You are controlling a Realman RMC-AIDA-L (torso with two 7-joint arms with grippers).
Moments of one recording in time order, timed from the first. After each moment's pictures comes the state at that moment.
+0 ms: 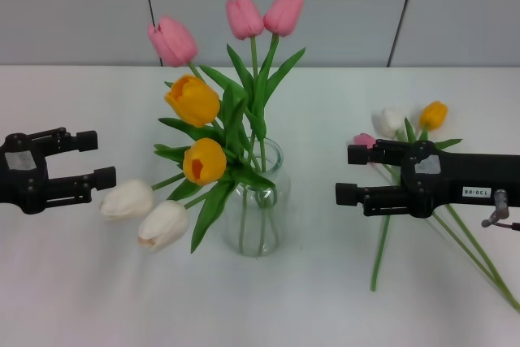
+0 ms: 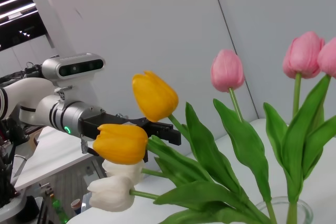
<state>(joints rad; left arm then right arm) -0.46 -1.82 0.73 0.51 1.77 1.67 -1.27 0.54 2.02 -0.85 -0.65 -1.81 -1.62 1.54</state>
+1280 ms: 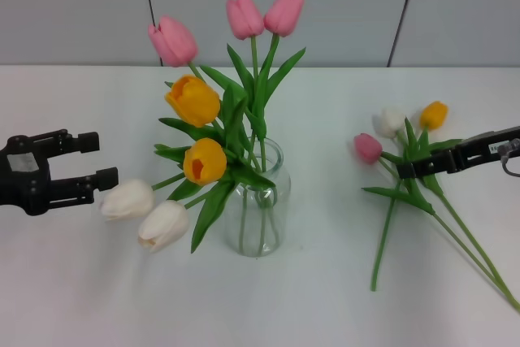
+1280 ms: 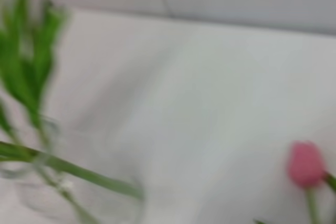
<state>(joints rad) -0.46 -1.83 0.73 0.51 1.76 1.66 -1.26 0.67 2.00 -0.86 -0.87 -2.41 -1.37 2.25</state>
